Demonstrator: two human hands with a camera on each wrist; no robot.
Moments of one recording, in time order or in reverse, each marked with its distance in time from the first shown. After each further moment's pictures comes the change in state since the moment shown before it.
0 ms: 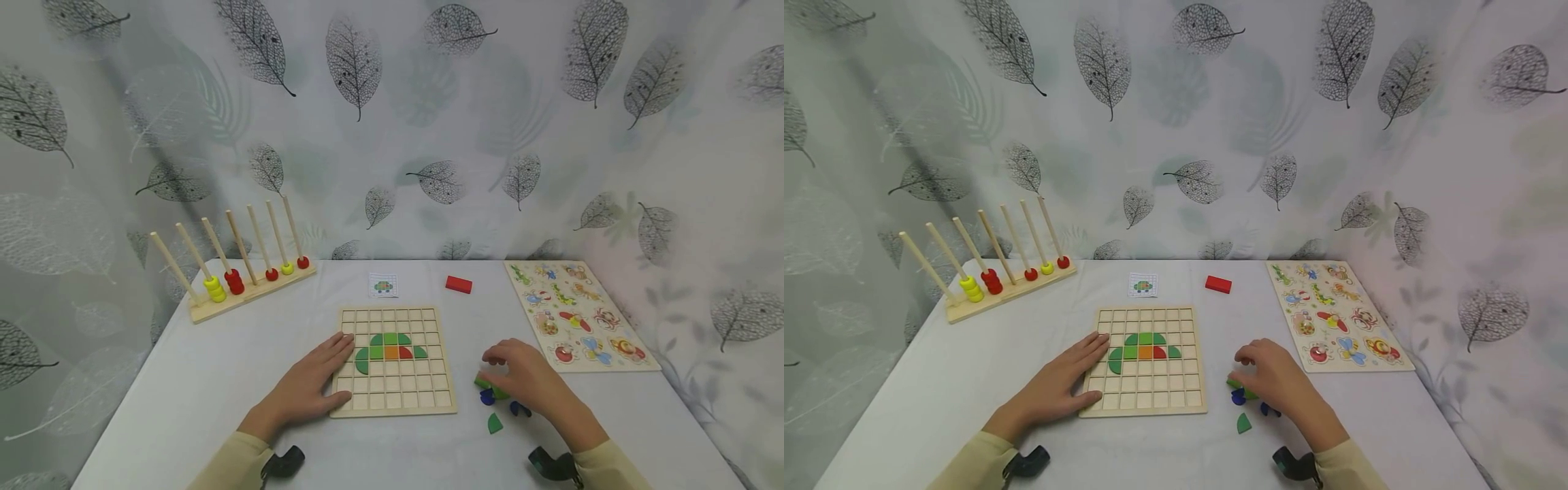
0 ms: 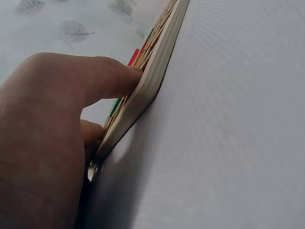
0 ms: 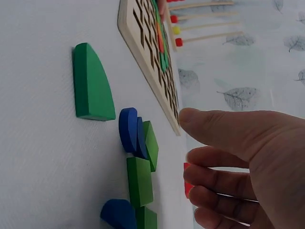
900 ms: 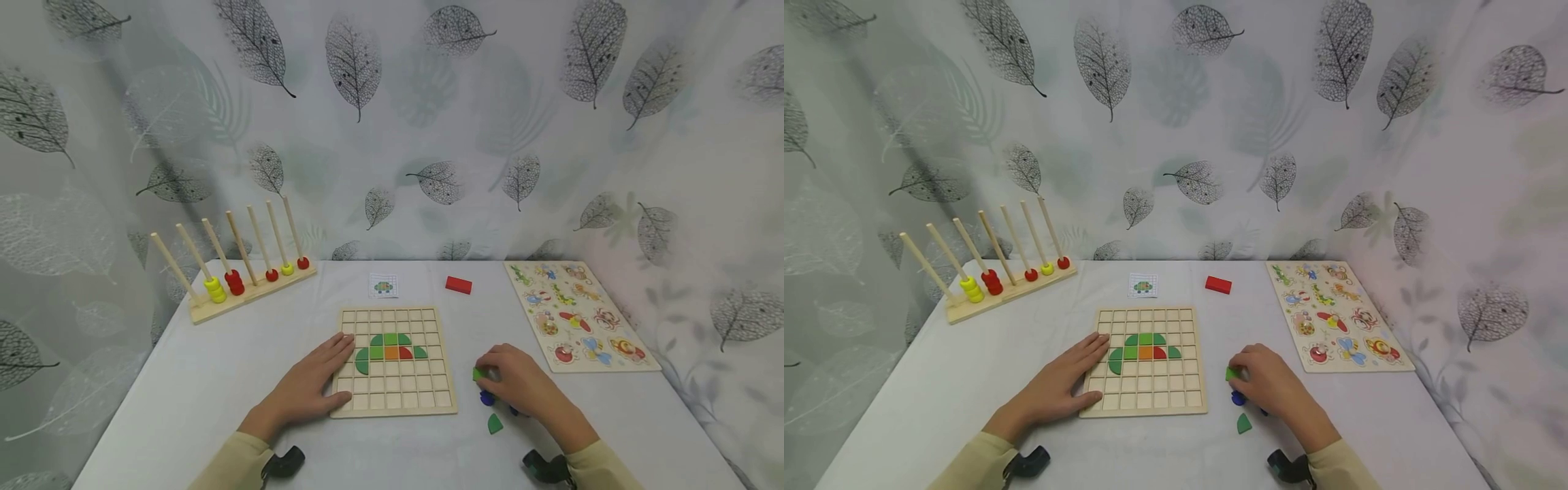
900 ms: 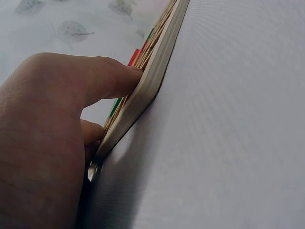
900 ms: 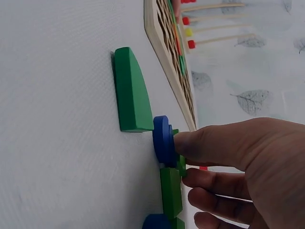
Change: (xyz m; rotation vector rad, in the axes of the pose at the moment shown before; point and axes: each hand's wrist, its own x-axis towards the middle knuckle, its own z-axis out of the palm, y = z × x) left_hand 0.000 -0.002 0.002 -0.008 -0.008 -0.008; right_hand 0.004 0.000 0.014 -0.013 -0.080 0.029
